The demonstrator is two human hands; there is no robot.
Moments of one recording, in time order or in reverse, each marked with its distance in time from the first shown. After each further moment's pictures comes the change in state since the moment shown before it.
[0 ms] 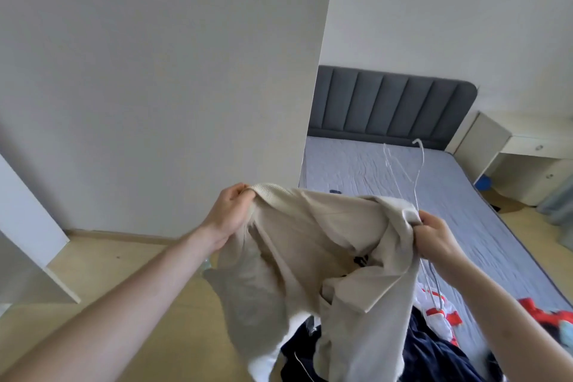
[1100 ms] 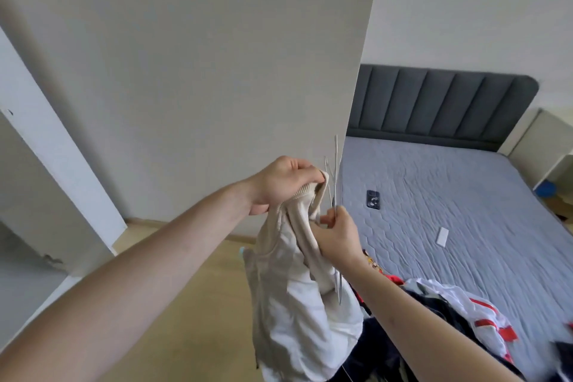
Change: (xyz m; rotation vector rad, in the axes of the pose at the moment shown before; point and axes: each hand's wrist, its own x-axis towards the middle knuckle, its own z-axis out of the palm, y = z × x) left_hand -0.037 0.085 -0.024 0.118 -0.366 -0.020; right_hand -0.082 -0.048 0.205 0.089 -0.207 -0.207
